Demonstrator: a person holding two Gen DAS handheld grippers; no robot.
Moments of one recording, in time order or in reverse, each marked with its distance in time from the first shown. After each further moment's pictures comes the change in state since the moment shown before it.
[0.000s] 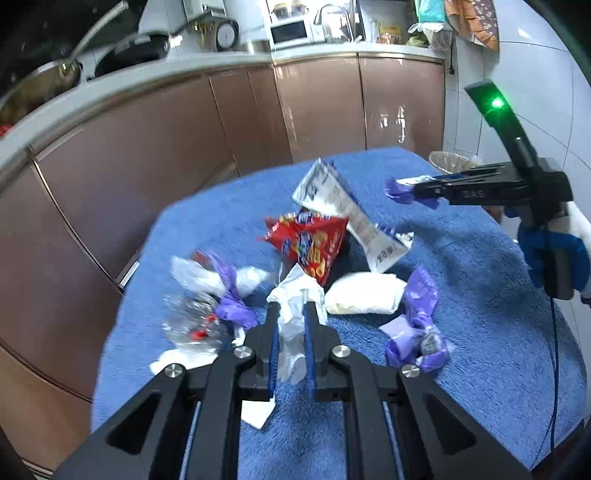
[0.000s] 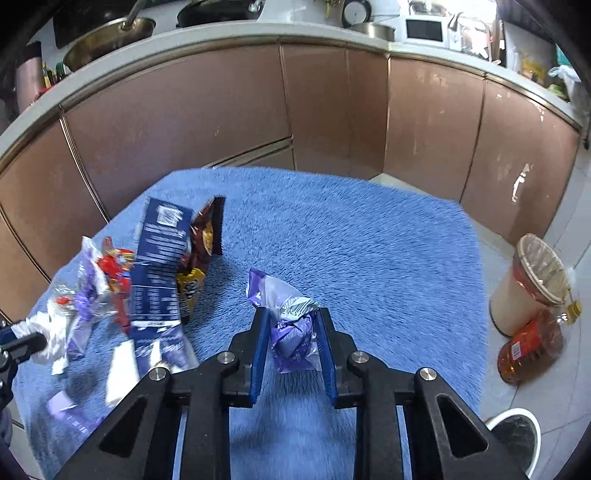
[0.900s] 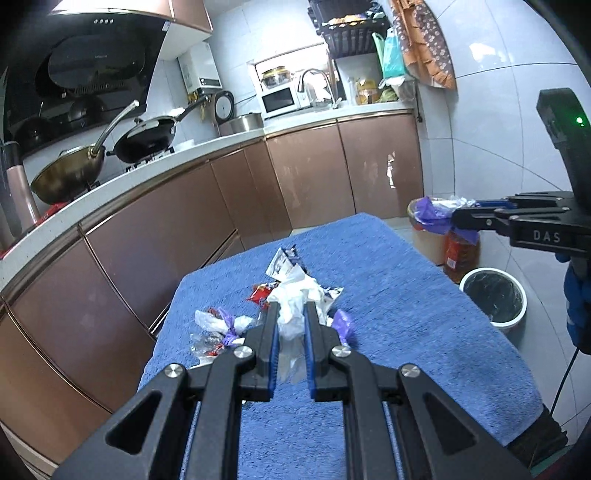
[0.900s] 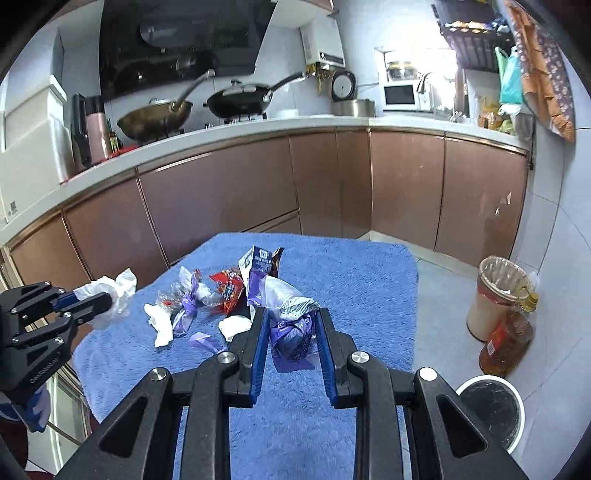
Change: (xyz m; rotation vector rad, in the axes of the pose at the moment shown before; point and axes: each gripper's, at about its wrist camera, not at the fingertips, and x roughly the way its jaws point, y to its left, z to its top) left arm -0.152 -0.070 -0.015 0.070 -0.244 0.047; right arm -0.214 0.048 -0.067 0.038 -0.270 0.003
